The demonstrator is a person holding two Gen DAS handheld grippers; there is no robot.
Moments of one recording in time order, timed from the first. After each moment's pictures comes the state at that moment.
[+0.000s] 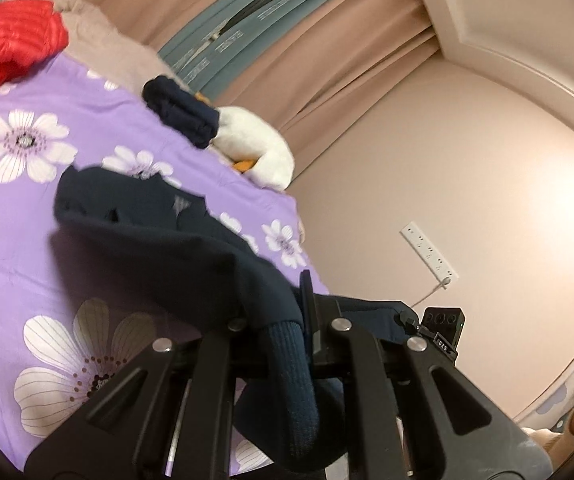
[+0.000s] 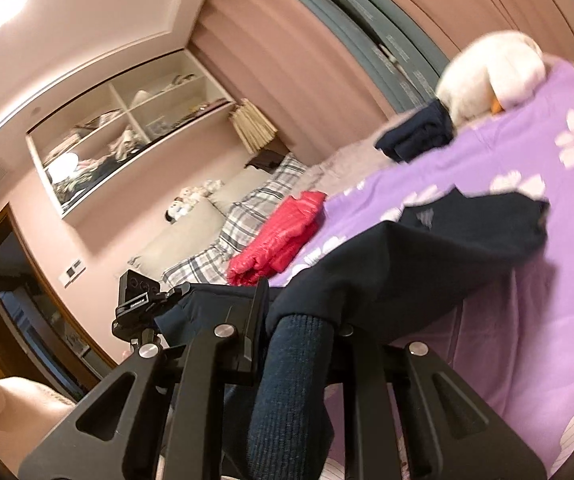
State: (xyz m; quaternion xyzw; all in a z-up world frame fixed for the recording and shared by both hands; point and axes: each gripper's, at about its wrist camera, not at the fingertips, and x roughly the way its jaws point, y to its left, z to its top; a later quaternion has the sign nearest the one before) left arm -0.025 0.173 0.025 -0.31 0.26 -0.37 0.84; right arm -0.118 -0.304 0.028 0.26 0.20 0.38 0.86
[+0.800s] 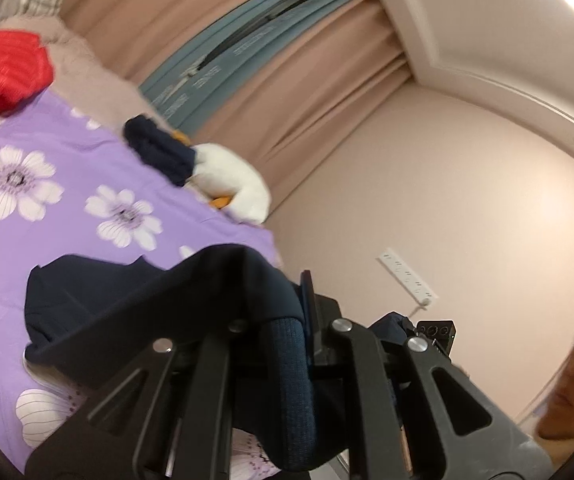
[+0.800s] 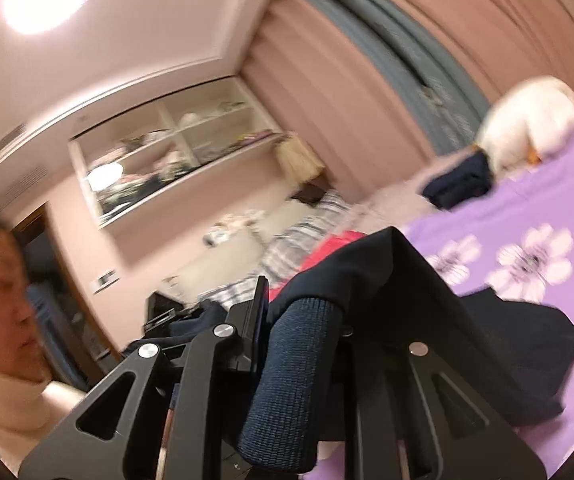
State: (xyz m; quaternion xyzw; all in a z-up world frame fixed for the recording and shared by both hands) left arm -0.034 0.189 0.057 -0.33 0.20 -0.38 0.84; right arm -0.103 -0.321 0.060 0.29 0.15 0.39 0.86
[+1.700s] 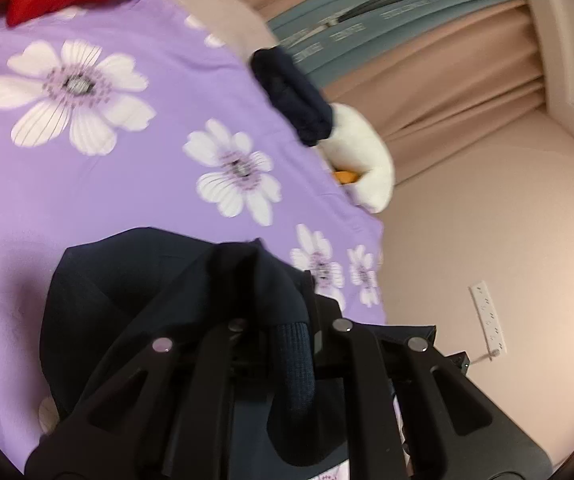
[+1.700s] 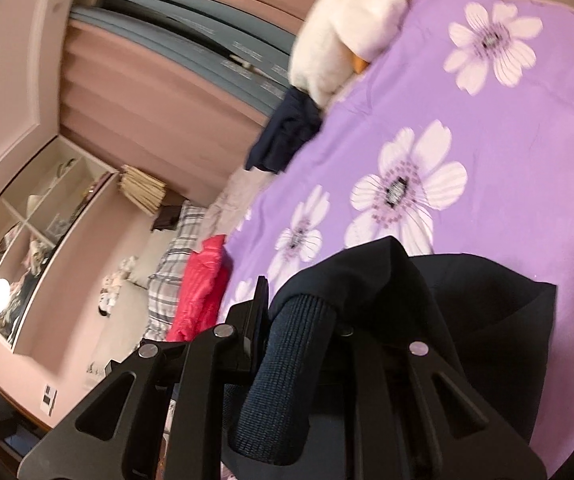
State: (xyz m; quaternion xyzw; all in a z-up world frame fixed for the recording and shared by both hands) left arm 0.161 0.190 -0.071 -0.39 0.37 -0.23 0.81; right arm 0.067 -0.369 -0.083 0.43 0.30 0.19 0.83
